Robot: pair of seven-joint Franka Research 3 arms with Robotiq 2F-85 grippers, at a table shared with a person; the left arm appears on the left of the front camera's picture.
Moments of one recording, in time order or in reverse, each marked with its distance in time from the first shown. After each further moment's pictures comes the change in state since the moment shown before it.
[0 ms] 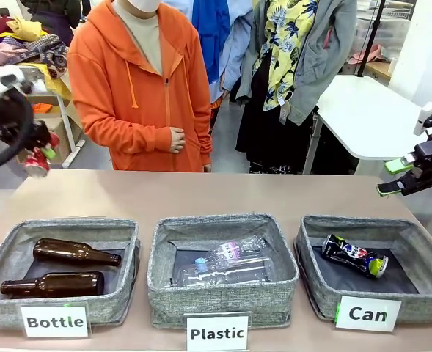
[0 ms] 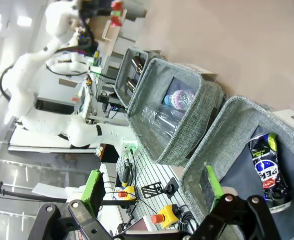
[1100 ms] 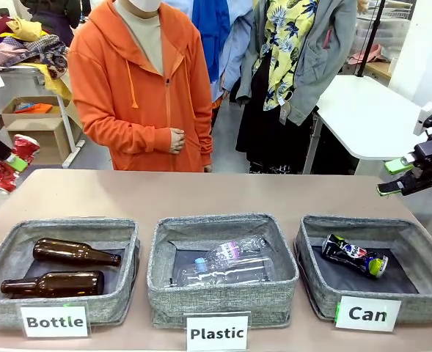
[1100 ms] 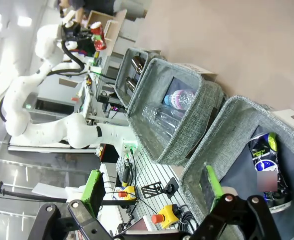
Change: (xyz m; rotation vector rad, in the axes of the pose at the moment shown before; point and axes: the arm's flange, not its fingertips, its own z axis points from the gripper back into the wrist) left arm -0.095 -0.032 0.037 -0.155 -0.055 -0.407; right arm 0.000 0.000 0.000 0.000 0.001 0.000
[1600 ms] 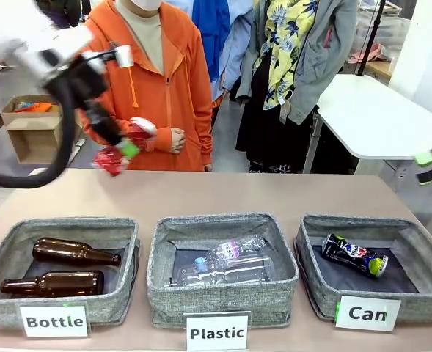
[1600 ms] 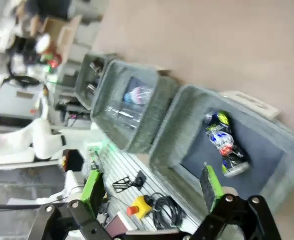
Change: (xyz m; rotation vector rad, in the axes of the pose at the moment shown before) left arm 0.171 -0.222 -0.083 -0.135 0.069 -0.620; right arm -0.014 0.033 0.073 -0.282 -0.038 -0.021
